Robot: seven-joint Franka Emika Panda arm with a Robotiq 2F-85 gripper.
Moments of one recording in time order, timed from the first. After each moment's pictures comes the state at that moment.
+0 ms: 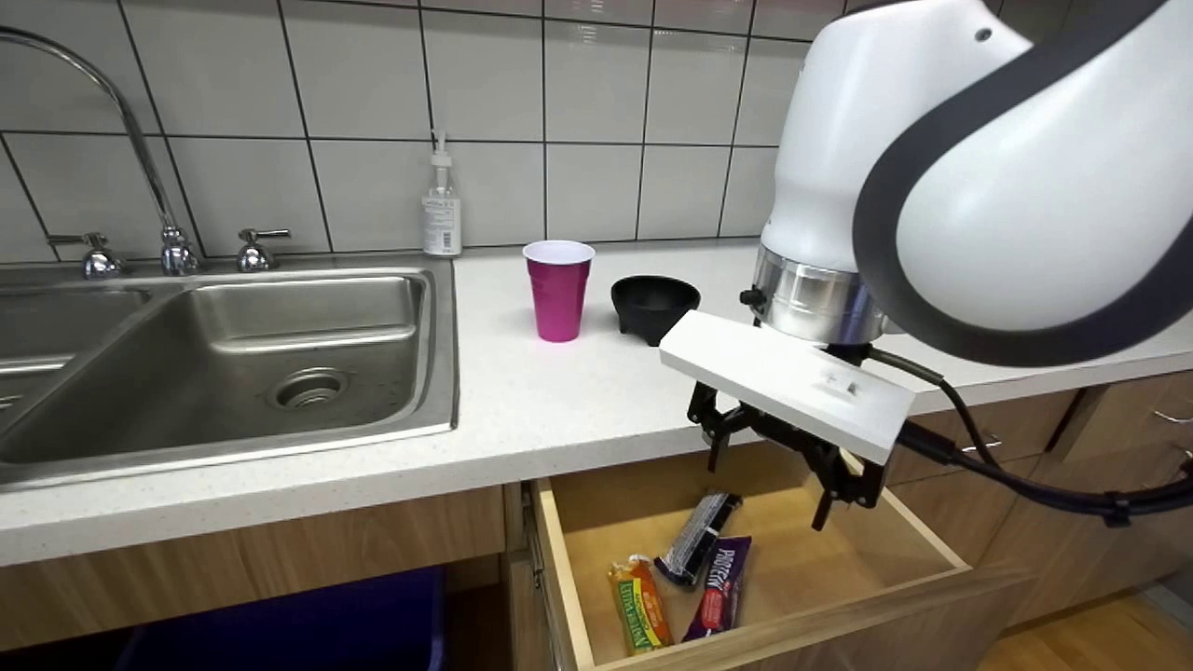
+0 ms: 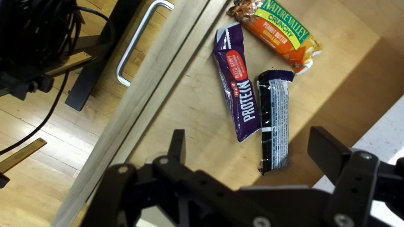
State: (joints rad) arm 0.38 0.20 0.10 -2.51 -0.10 2.73 1.42
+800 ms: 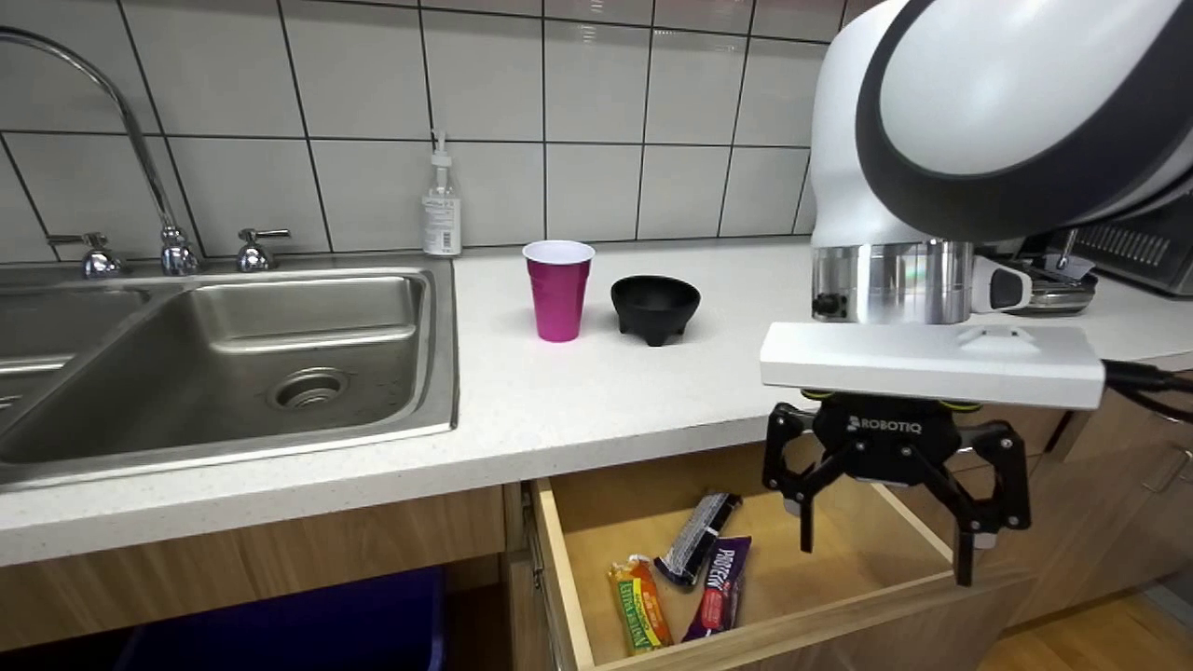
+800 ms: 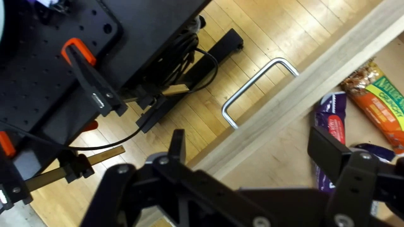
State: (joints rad) arm 0.29 0.12 0.15 -2.52 0.12 2.31 1.01
